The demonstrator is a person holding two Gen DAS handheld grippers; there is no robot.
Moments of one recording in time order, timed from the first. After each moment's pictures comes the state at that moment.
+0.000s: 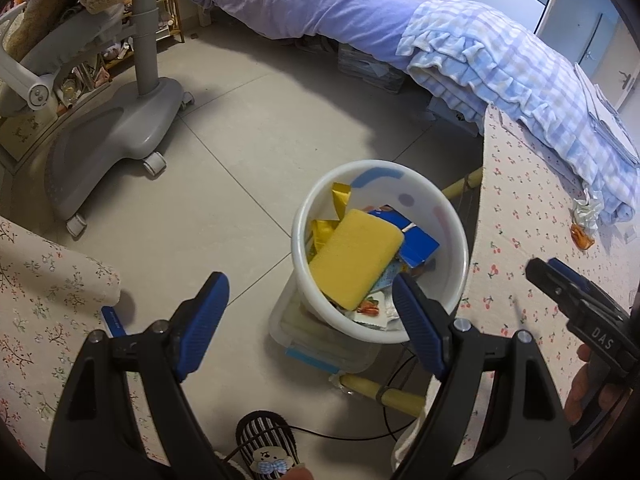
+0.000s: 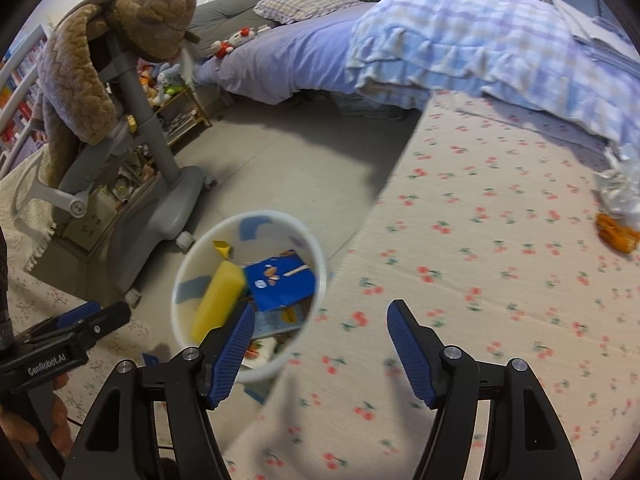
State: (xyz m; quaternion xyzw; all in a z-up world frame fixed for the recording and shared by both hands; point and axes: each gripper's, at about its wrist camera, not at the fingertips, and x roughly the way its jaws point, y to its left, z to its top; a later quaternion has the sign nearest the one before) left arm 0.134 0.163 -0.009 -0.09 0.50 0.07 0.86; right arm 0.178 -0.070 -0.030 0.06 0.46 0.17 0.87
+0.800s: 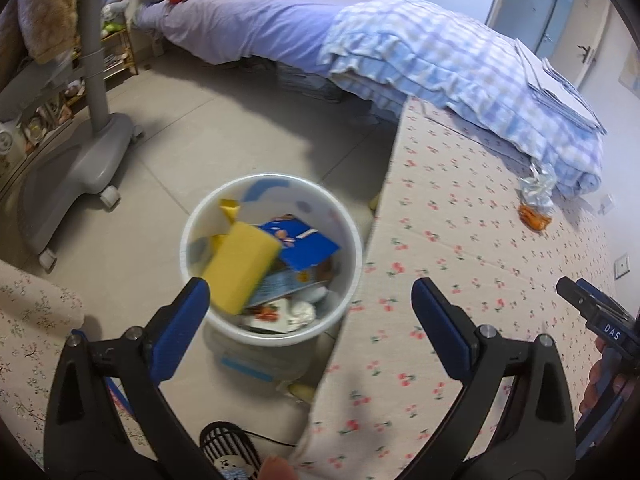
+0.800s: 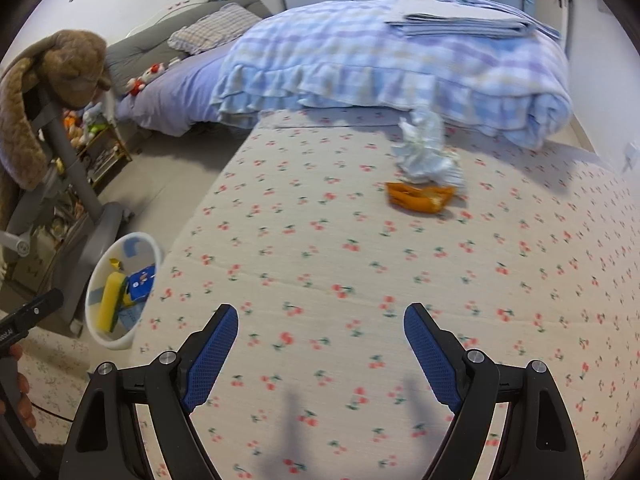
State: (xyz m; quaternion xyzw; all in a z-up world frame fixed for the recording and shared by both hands) left arm 0.135 0.067 0.007 -0.05 0.47 0.00 0.88; right arm 0.133 -0.243 -0.010 0.07 0.45 0.03 0.89
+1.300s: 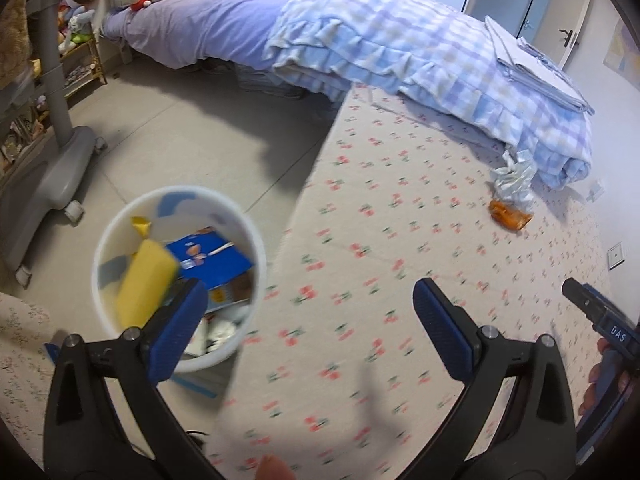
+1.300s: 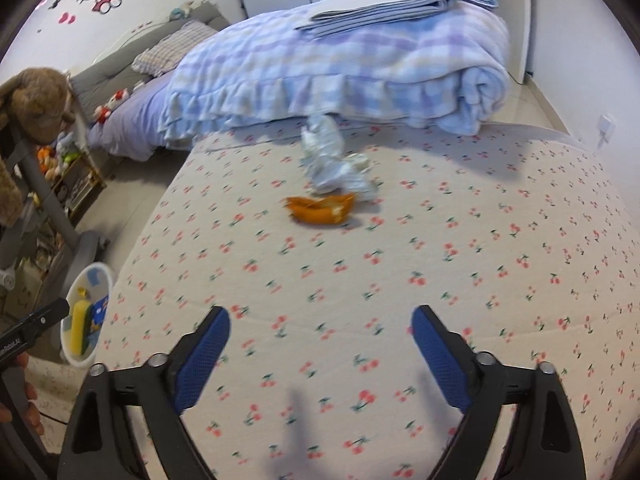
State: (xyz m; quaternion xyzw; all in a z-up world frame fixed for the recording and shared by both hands) left arm 0.168 -0.010 -0.007 -0.05 0.47 -0.03 0.88; right arm 0.138 -0.328 -0.017 0.10 0.44 -0.02 0.89
